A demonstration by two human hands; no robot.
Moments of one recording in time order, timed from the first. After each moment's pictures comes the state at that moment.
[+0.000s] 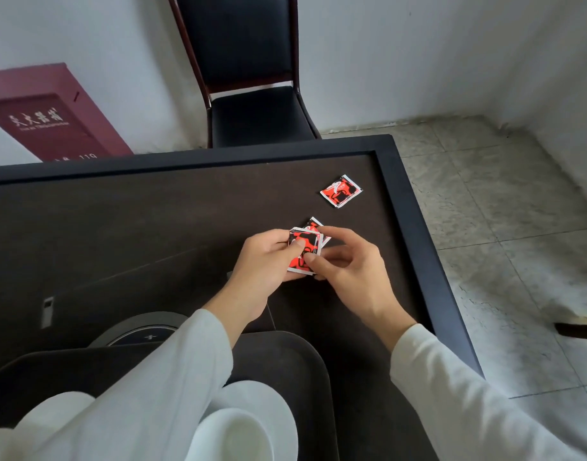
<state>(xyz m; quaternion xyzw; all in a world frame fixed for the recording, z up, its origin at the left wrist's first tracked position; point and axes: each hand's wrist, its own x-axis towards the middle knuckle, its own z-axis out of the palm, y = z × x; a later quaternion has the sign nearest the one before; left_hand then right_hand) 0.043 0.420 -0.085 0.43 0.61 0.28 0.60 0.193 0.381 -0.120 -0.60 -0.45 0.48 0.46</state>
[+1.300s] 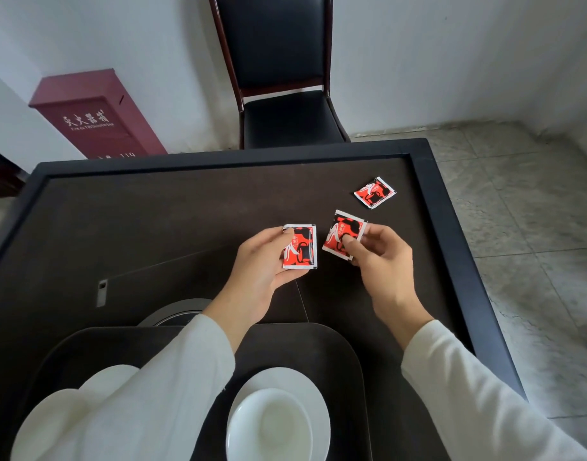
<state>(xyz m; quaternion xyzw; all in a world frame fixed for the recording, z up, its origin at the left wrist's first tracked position) -0.009 0.409 -0.071 0.27 0.61 0.39 0.64 0.165 0.392 -0.120 -0.62 -0.31 0.46 0.55</state>
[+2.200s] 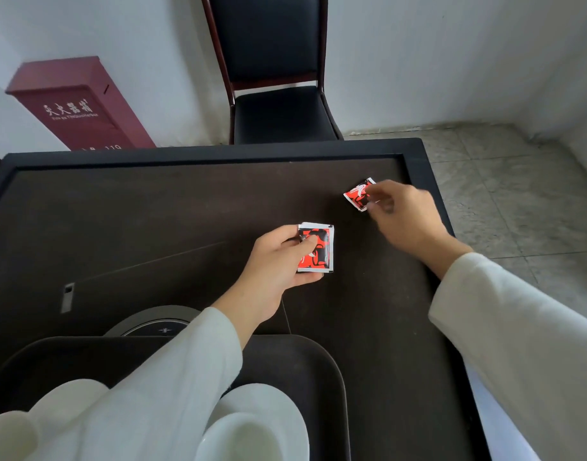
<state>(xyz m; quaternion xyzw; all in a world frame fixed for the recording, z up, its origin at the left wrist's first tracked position) 0.027 0.424 -0.087 0.36 0.59 0.33 0.64 0.243 0.466 -0.095 -0.69 -0.65 0.20 0.25</state>
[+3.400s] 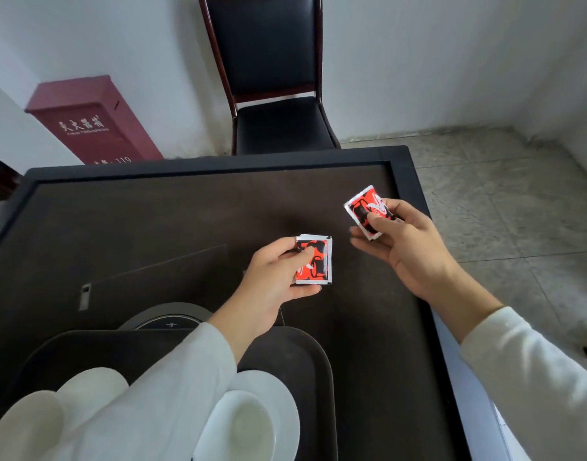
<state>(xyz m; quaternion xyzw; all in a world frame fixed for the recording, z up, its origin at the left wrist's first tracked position) 0.034 0.396 -0.073 0.35 0.59 0.34 0.65 0.245 0.411 -0.075 -0.51 -0.27 0.62 0.53</state>
